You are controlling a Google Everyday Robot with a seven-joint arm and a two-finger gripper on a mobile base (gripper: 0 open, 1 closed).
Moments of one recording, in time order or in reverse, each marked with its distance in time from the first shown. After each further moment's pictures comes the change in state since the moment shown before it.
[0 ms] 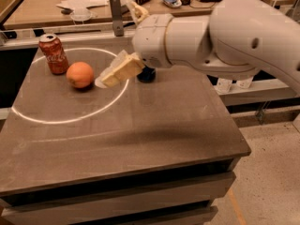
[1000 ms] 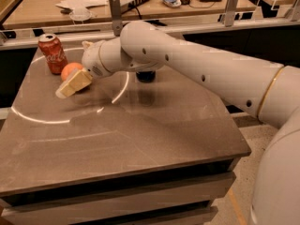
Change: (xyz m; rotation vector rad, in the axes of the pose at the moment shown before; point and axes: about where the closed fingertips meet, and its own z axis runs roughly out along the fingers) arm 0.082 0.032 0.197 -0.230 0.105 0.219
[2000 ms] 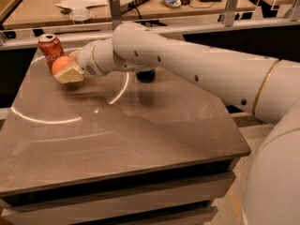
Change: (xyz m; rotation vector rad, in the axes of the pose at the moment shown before) arm -0.003 -0.006 0.011 0.067 0.024 0.059
